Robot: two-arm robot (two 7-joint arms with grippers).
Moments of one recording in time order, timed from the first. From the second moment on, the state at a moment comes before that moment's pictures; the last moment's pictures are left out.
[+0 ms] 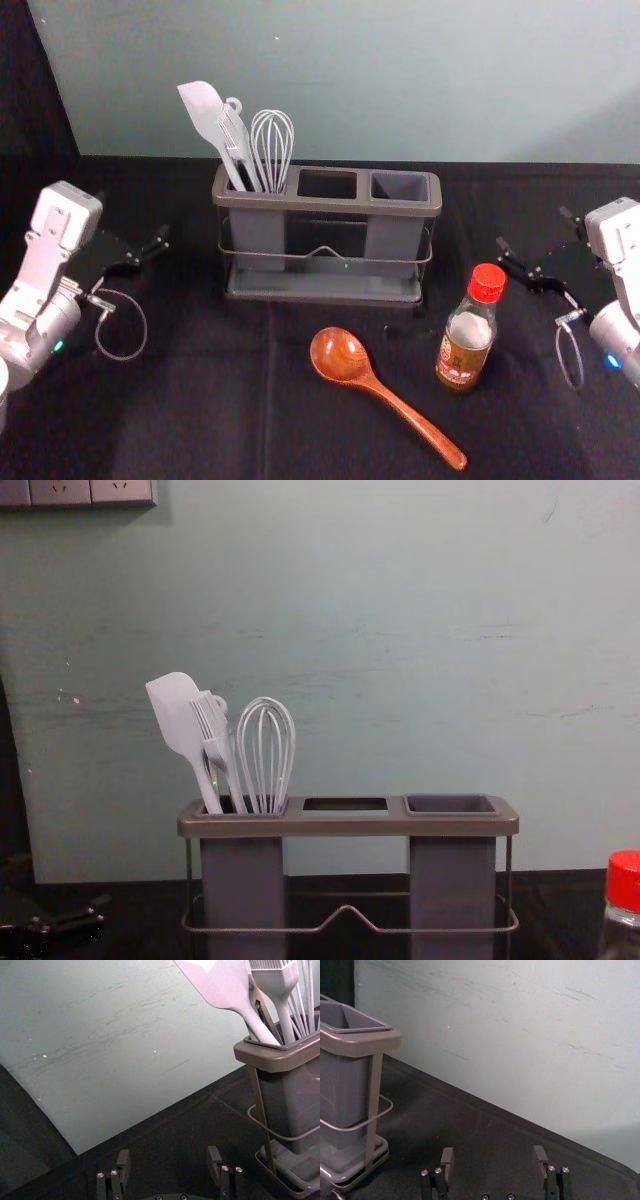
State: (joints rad) left arm -0.20 0.60 0.45 -1.41 -0.25 -0.12 0.03; right arm 0.20 0.60 -0.45 -1.41 0.25 -0.12 -0.03
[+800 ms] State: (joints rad) left arm -0.20 0.60 0.45 -1.41 -0.25 -0.12 0.03; right arm 0.20 0.60 -0.45 -1.41 0.25 -0.12 -0.03
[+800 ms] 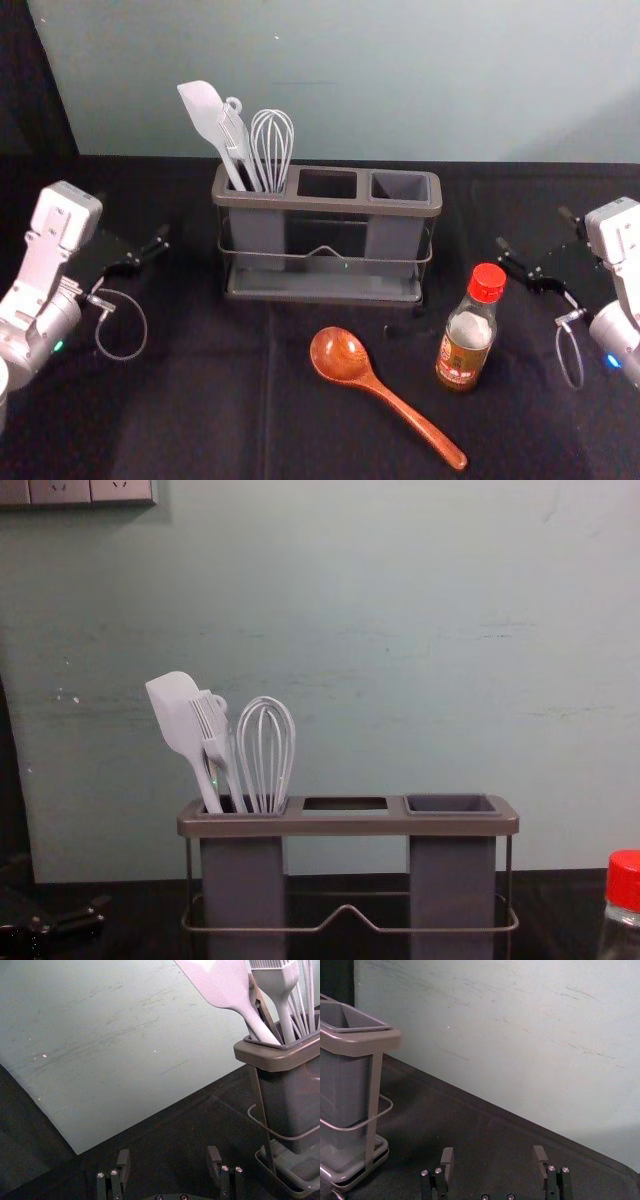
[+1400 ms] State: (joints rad) left arm -0.20 0.60 0.45 -1.41 -0.25 -0.12 0.03; right arm 0.20 0.60 -0.45 -1.41 0.25 -0.12 -0.03
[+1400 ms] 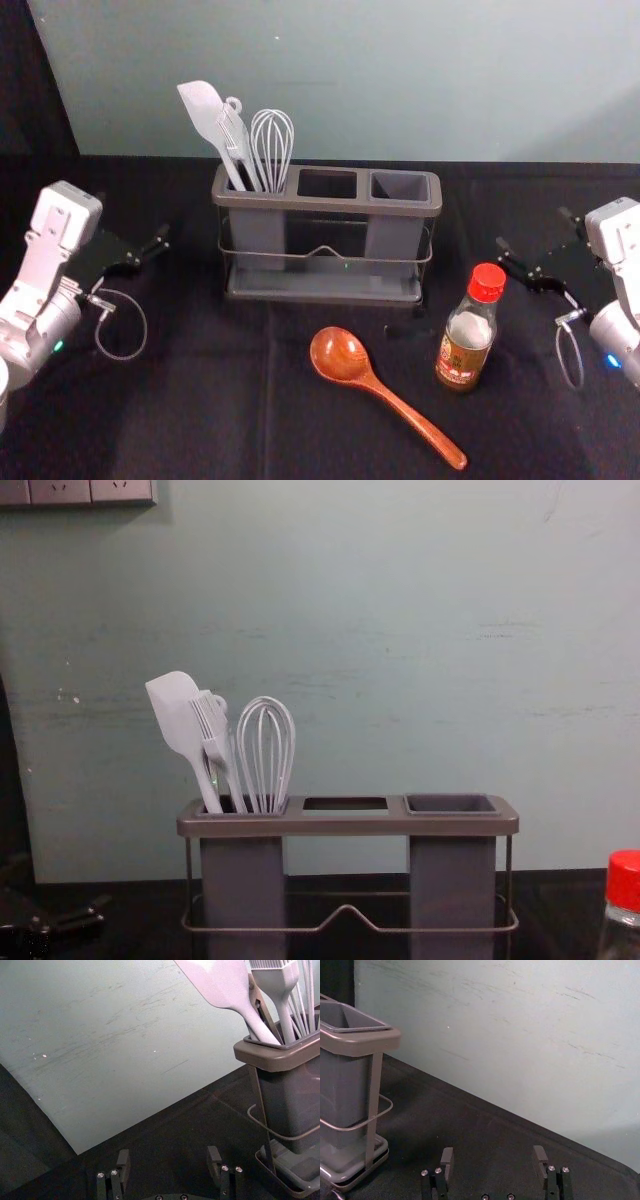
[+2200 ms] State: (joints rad) left arm -0.20 0.60 0.45 -1.41 -0.25 -0.12 0.03; right arm 0.01 0.69 -0.35 -1.60 0.25 -0.15 -0.01
